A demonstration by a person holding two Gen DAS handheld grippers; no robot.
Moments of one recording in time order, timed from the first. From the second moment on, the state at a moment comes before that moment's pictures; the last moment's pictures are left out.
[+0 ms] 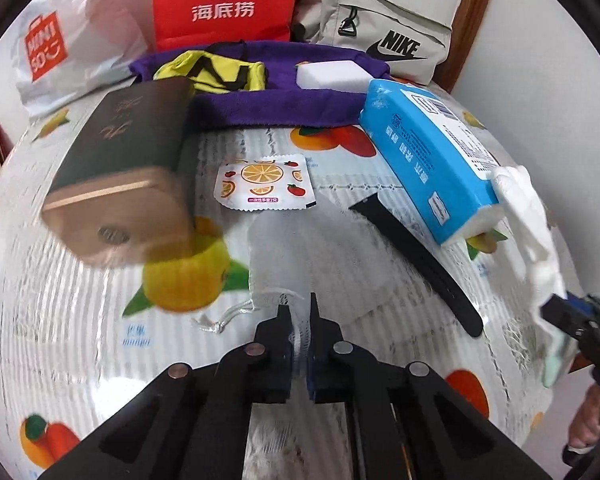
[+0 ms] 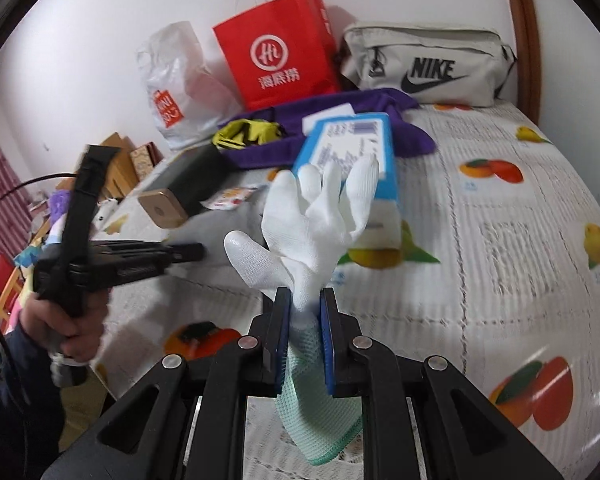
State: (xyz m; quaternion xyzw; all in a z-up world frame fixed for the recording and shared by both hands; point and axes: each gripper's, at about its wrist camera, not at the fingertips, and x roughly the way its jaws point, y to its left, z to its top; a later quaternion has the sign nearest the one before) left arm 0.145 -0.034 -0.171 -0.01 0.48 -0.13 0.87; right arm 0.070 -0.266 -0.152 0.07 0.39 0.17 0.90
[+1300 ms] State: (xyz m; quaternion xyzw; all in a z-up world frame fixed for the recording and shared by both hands) left arm 0.092 0.043 -0.079 -0.06 0.40 -0.09 0.91; right arm 0.054 -0.252 -0.088 0.04 0.34 0.17 0.92
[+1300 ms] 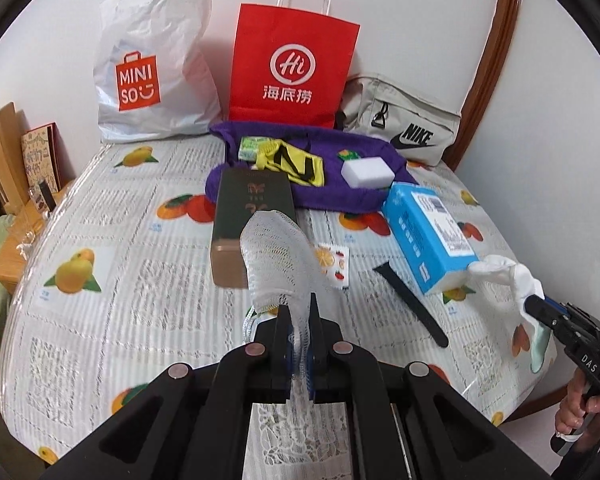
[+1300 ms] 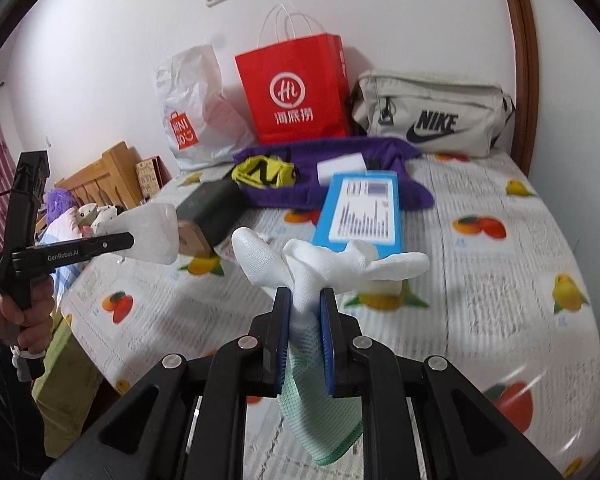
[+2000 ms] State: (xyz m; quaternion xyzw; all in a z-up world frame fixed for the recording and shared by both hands) left arm 0.173 0.047 -0.047 -0.06 0.38 -0.07 0.92; right arm 0.160 -0.236 -0.025 0.02 0.29 0.16 0.94
